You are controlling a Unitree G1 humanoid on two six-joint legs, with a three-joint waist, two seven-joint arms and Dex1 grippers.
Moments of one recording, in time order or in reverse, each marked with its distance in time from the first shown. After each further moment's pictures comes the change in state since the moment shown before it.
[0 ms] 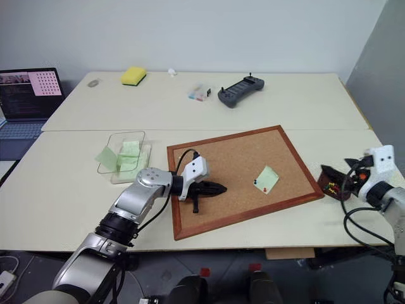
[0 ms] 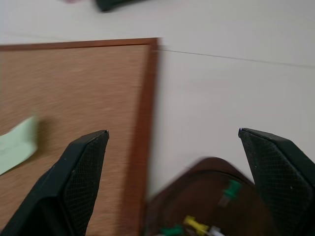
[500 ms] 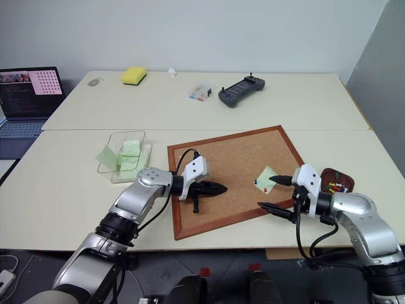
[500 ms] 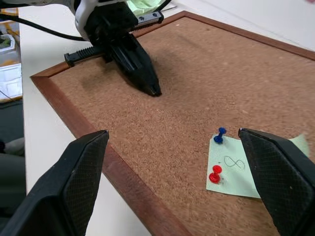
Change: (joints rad) left arm -0.001 0.003 0.000 -0.001 0.000 0.004 -0.004; right arm -0.031 0.059 0.323 -0.129 -0.046 -0.134 0.218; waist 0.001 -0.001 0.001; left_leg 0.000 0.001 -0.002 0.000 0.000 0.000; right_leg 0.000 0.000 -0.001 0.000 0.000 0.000
